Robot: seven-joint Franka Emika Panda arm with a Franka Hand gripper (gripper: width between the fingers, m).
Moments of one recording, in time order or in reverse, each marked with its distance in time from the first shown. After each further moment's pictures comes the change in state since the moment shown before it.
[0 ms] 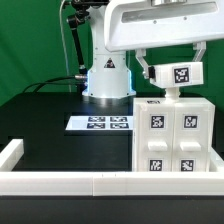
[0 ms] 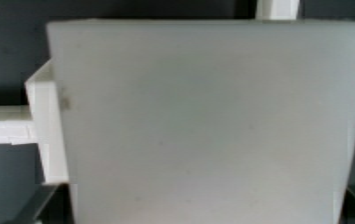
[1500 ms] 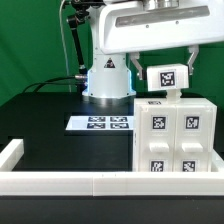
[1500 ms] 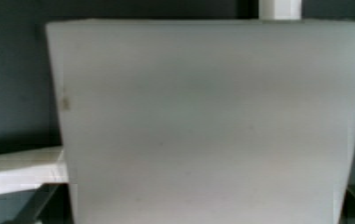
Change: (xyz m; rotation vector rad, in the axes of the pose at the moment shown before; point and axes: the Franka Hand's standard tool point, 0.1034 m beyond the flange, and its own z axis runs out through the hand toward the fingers) arm -0.019 0.006 0.003 -0.003 -0.020 0.138
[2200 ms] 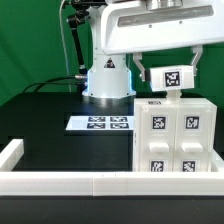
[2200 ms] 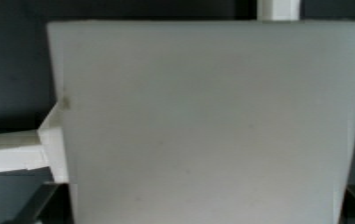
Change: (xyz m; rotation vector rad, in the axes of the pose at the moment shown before) arm 0.016 -0.005 0.001 0.002 0.016 -0.032
